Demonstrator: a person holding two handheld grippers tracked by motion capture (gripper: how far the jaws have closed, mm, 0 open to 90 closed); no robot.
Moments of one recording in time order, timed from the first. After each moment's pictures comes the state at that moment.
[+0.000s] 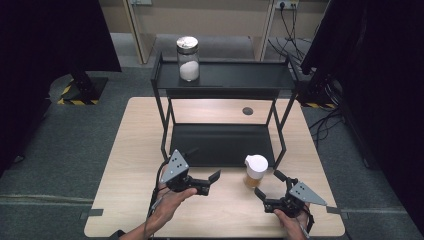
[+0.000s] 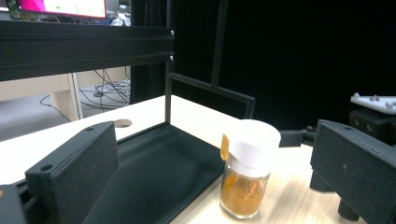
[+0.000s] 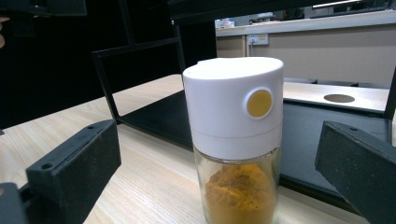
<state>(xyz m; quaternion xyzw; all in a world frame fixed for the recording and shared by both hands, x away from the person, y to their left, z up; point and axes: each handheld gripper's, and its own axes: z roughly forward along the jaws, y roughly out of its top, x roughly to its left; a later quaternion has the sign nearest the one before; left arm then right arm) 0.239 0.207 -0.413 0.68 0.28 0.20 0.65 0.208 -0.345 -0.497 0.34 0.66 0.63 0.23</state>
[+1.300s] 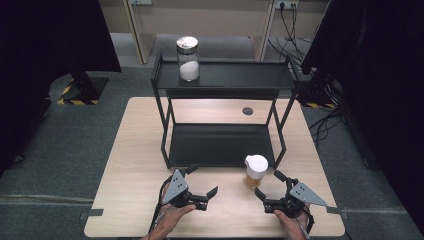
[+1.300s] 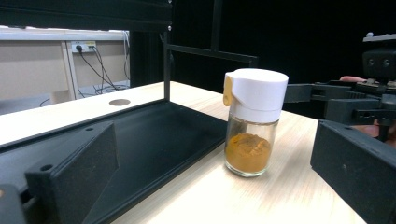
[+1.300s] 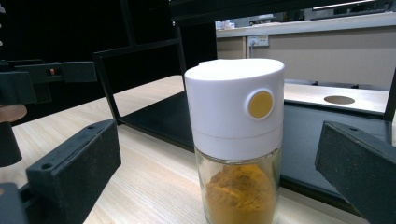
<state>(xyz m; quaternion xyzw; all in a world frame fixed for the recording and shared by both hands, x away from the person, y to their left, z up) 0.232 0.212 -0.489 0.67 0.27 0.21 0.66 0.207 -0.345 -0.498 0.33 0.66 0.63 0.23</state>
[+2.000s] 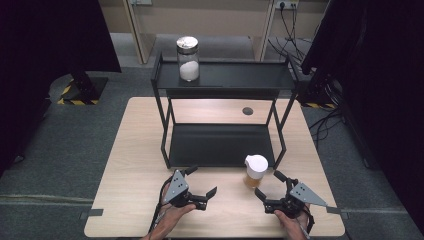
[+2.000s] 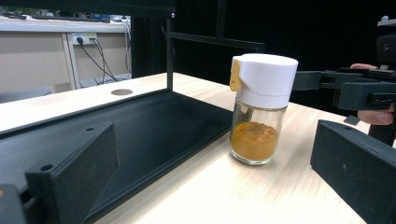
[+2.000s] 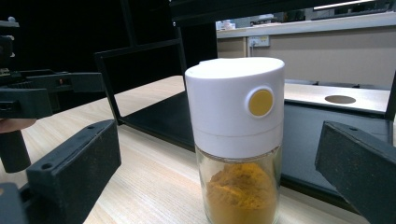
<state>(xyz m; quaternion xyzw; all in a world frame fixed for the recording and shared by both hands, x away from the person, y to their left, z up) 0.235 0.212 -0.497 0.68 0.28 0.21 0.65 0.206 -0.347 -0.500 0.33 0.66 0.63 0.23</state>
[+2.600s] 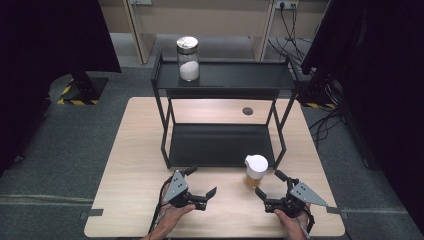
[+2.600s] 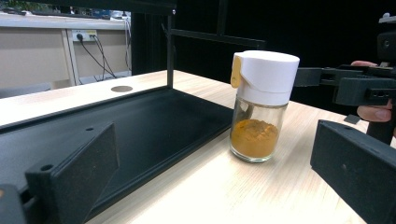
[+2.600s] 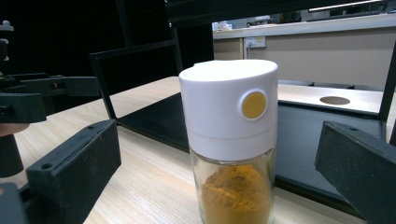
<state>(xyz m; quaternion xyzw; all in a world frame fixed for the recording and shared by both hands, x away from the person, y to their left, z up) 0.235 0.213 -0.498 0.68 0.28 0.20 0.64 0.207 -0.345 -0.499 0.34 0.66 0.63 0.24</state>
